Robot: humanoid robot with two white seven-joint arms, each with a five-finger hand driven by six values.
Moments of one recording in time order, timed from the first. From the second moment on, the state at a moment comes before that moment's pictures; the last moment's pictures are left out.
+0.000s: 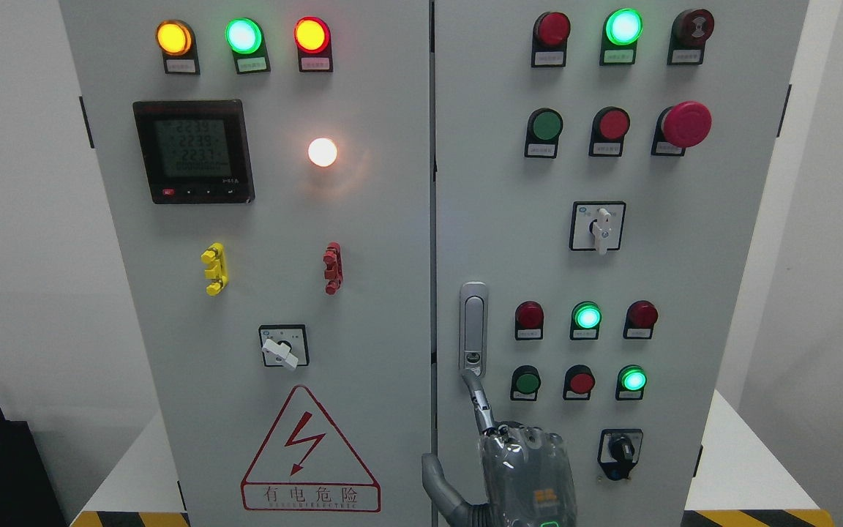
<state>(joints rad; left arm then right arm) -0.05 -0.04 0.00 0.00 0.12 -0.12 -0.14 -0.26 0.13 0.38 -1.73 1.36 0.18 -0.25</state>
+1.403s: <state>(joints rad) -0.05 -0.04 0.00 0.00 0.12 -0.12 -0.14 -0.30 0.13 0.34 -1.68 1.36 0.18 -0.21</state>
